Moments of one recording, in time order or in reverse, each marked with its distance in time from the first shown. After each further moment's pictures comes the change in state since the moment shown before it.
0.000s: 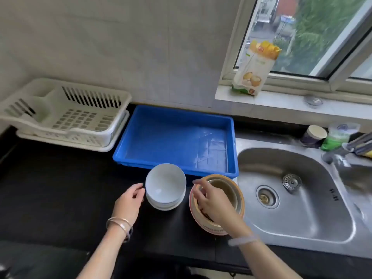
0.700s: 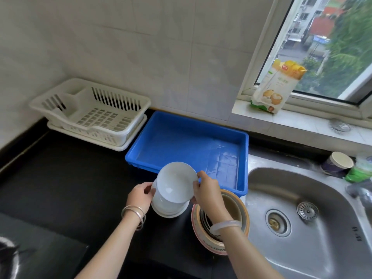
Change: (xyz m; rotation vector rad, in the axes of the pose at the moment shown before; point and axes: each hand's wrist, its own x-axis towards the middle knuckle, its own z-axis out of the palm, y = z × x) left_hand 0.013 0.020 0.020 0.095 0.077 -0.071; right_hand 0.053 -0.030 0.000 -0.027 0.066 0.042
